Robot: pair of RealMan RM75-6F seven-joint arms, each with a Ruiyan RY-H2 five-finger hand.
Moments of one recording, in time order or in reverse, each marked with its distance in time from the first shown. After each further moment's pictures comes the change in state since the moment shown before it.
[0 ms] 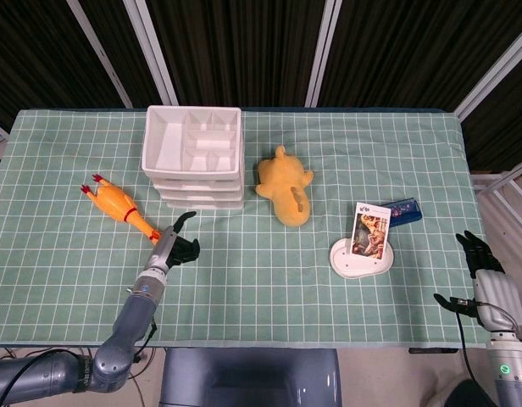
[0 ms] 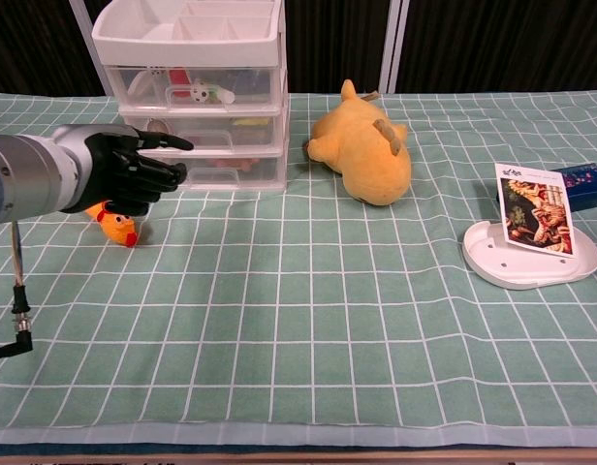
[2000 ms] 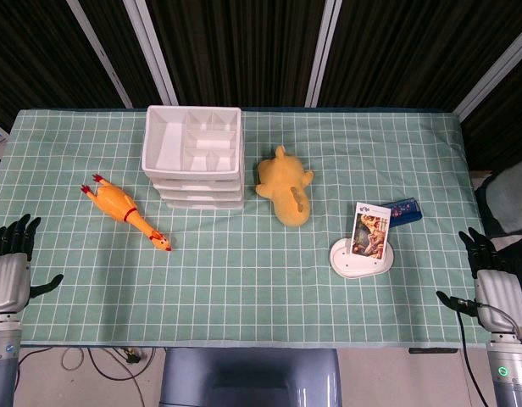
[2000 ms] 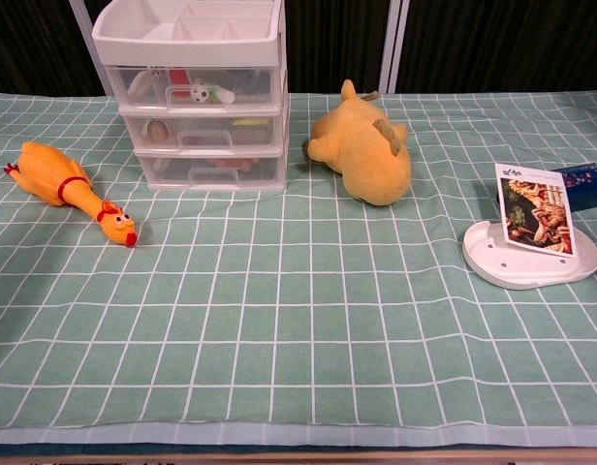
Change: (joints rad) left arm 0.504 0.359 0.354 0.231 0.926 0.365 0.041; right arm -0.008 -0.029 0.001 0.018 -0.030 0.070 -0.075
